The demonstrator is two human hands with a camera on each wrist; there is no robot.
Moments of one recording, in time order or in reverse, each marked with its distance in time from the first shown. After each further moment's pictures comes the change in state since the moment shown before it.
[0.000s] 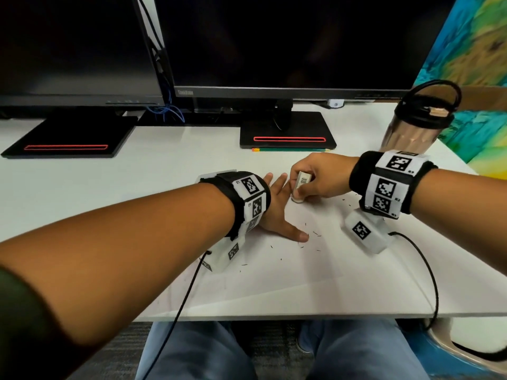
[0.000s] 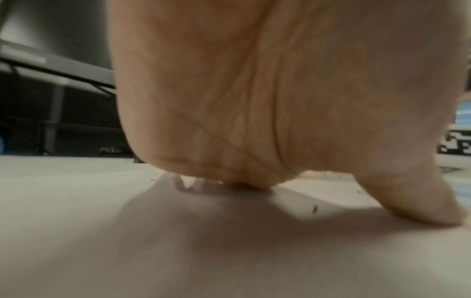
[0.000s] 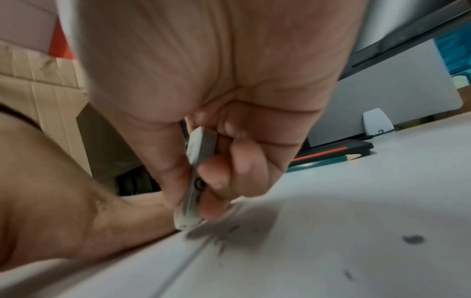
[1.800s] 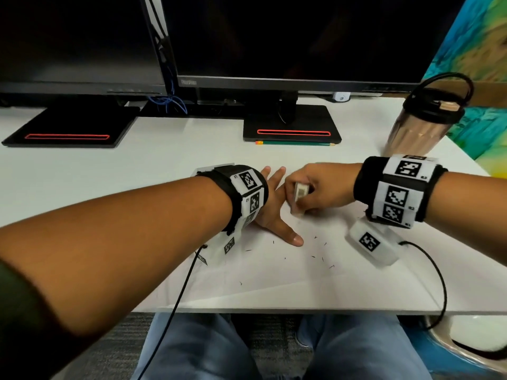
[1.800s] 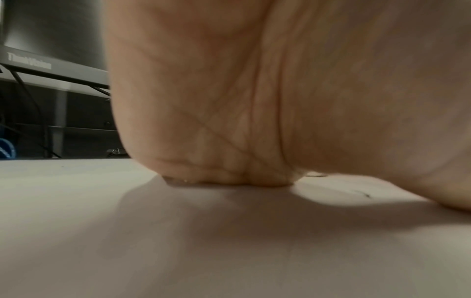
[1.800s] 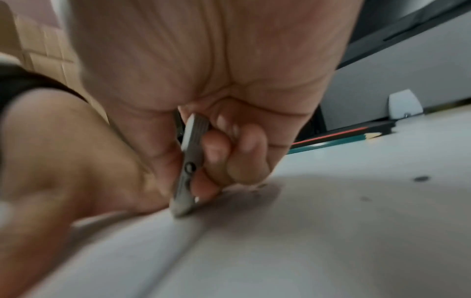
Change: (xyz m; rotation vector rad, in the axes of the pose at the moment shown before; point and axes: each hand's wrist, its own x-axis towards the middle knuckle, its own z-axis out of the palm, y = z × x) left_hand -0.001 -0.012 0.006 0.041 -0.032 0.015; right_hand -0.009 -0.010 0.017 0.016 -0.162 -0.124
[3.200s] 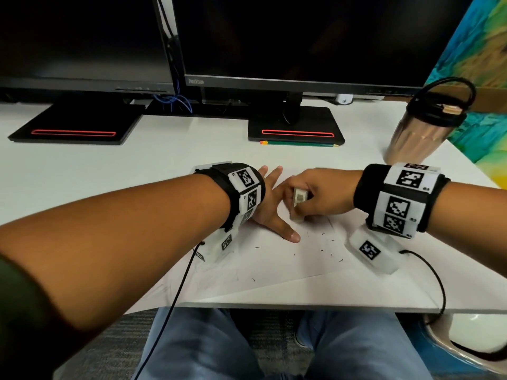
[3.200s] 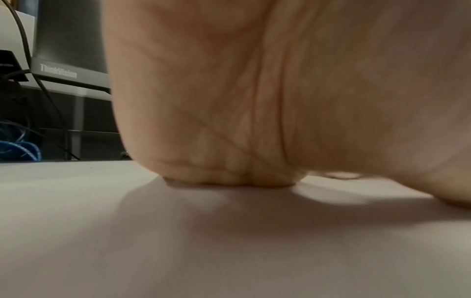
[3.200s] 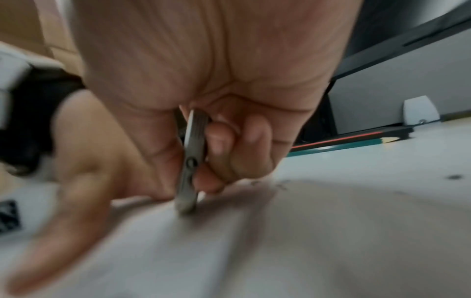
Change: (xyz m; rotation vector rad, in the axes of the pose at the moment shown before) left_hand -0.008 -0.011 0.005 -0.015 0.005 -0.022; right_hand -0.002 -0.015 0.011 -0.046 0.032 0.017
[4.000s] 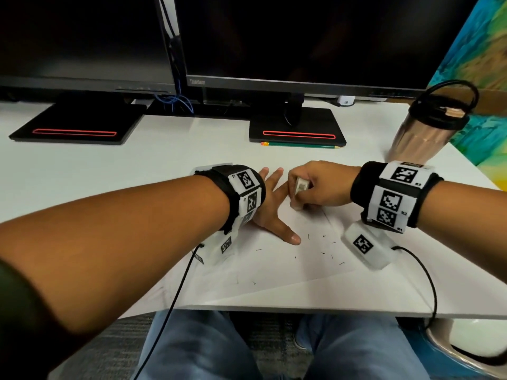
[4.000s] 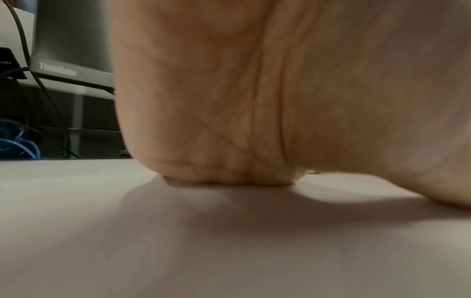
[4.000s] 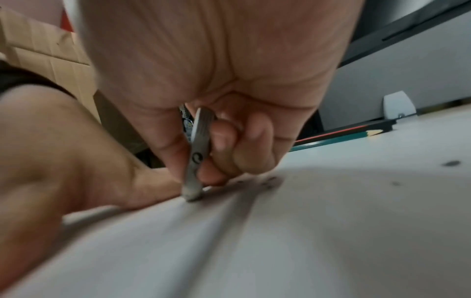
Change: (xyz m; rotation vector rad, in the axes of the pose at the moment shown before) left_hand -0.001 0.000 0.000 -0.008 -0.001 0.007; right_hand 0.010 0.006 -0.006 0.058 0.072 0.084
